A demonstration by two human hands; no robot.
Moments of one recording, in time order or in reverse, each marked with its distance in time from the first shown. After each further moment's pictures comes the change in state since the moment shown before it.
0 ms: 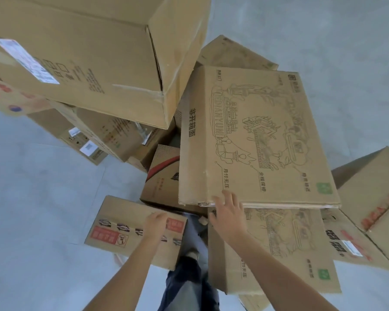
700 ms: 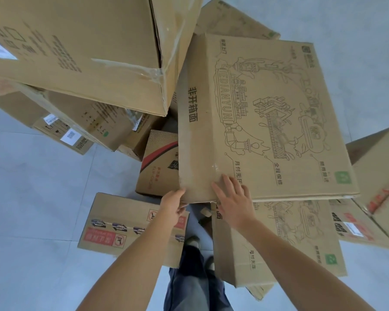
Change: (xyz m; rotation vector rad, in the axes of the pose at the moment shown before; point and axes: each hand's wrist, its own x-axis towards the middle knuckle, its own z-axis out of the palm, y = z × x) left_hand 0.078 0.039 0.030 -0.483 -0.200 -0.360; right_hand 0.061 0.014 0.050 -0.263 0.031 -0.088
